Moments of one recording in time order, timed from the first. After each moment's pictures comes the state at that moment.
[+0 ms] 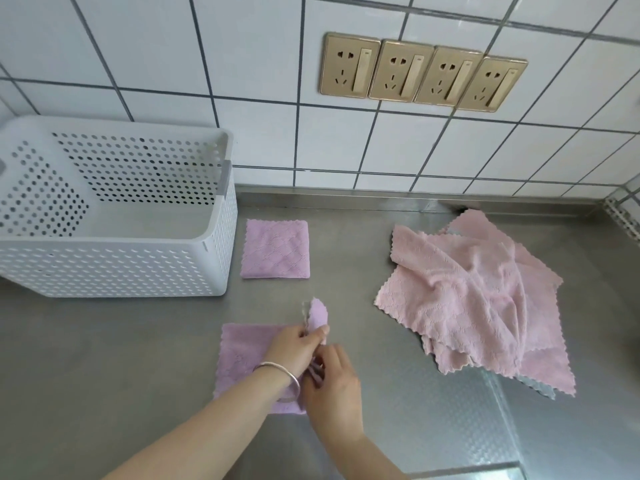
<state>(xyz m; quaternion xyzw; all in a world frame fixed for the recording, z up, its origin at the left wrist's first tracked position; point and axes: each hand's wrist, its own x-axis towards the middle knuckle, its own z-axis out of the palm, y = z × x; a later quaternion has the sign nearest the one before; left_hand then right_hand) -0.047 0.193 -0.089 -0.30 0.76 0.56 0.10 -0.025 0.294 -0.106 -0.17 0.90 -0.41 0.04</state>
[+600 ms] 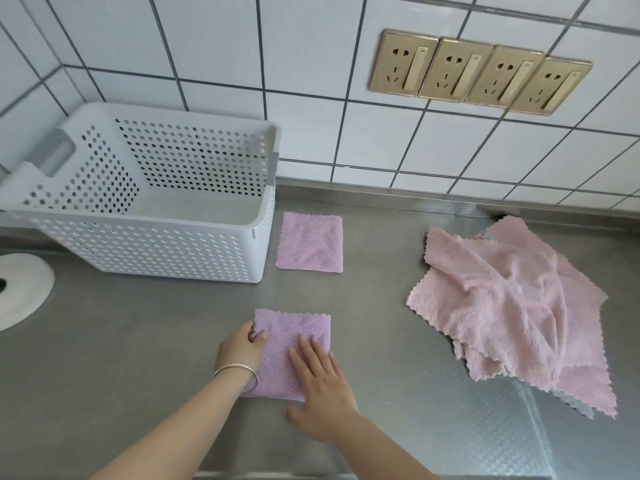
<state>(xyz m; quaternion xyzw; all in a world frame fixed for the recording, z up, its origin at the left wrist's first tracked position) 0.024 0.100 -0.134 -0.48 0.77 0.41 0.07 -0.007 0.262 -0.153 -0.41 0.89 -0.07 0.18</state>
